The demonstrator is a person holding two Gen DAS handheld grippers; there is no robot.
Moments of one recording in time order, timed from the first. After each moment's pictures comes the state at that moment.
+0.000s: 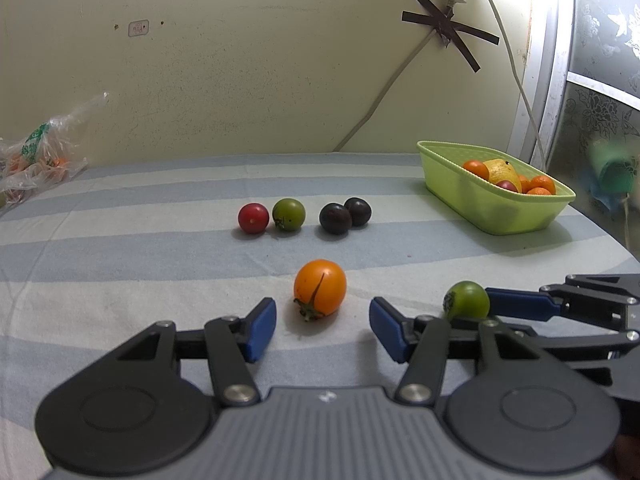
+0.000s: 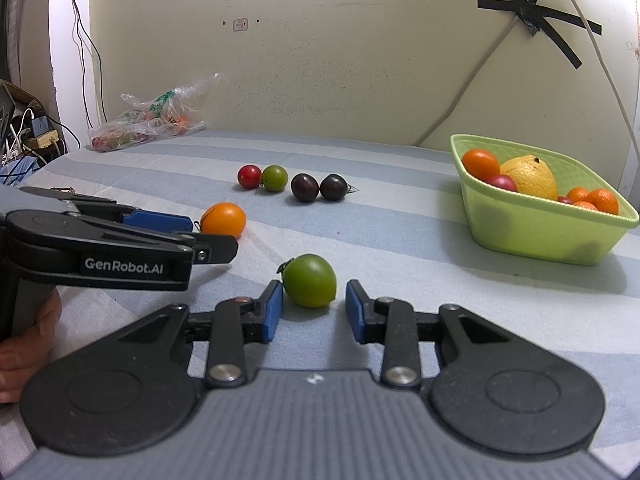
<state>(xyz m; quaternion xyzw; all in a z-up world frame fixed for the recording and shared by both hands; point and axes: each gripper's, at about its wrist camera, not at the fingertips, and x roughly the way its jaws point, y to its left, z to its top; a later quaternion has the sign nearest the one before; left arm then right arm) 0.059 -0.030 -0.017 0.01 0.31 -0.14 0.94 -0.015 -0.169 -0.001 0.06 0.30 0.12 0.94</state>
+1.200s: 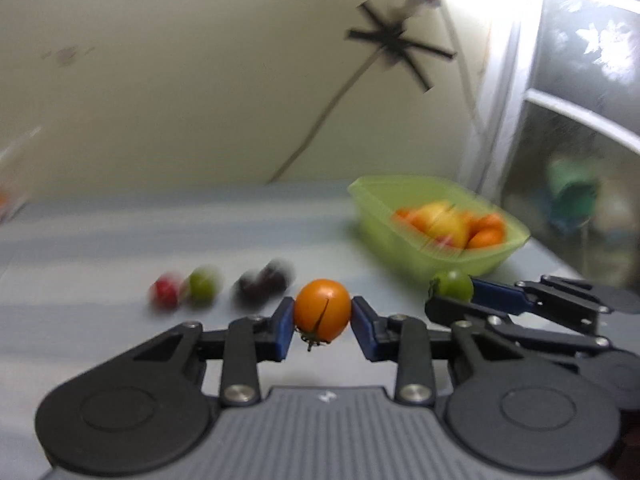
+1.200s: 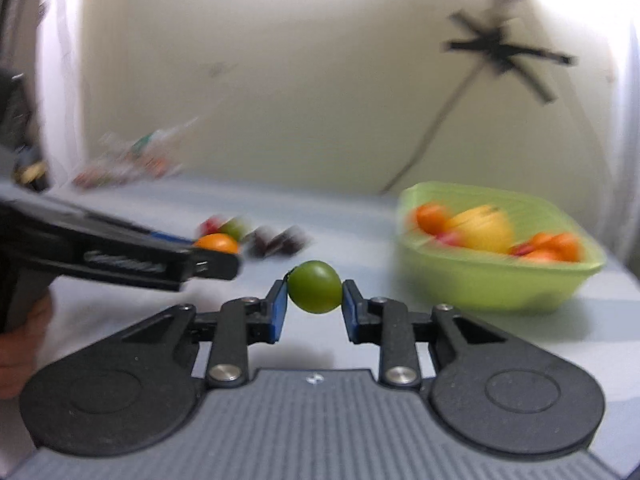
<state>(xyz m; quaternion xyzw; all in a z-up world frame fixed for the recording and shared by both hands) 0.102 -0.082 0.028 -0.01 0.30 -0.22 0.93 -0.013 -0.224 0.017 0.07 0.22 0.07 0.97</state>
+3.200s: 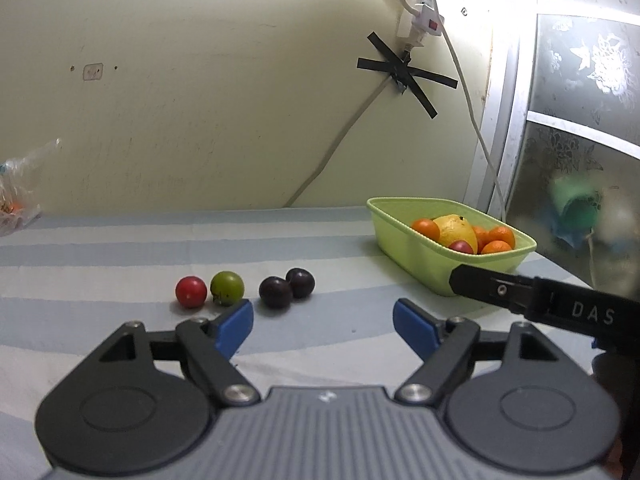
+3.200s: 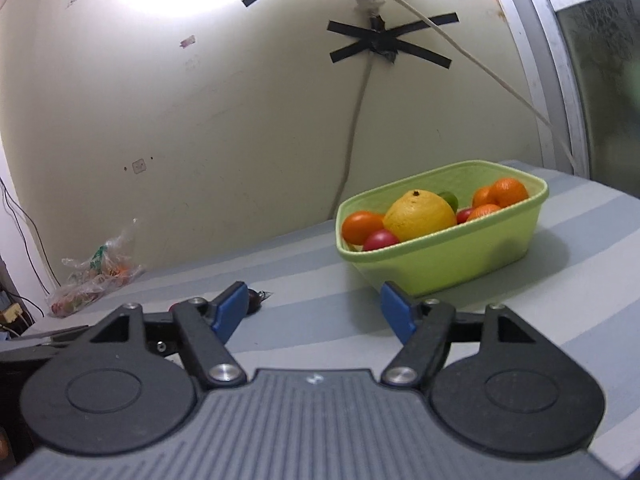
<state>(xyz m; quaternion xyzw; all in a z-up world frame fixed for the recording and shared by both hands) 0.070 -0.055 0.002 -0.01 0.24 -0.20 0.95 -0.009 -0.243 0.001 0.24 0.19 -0.01 0.95</state>
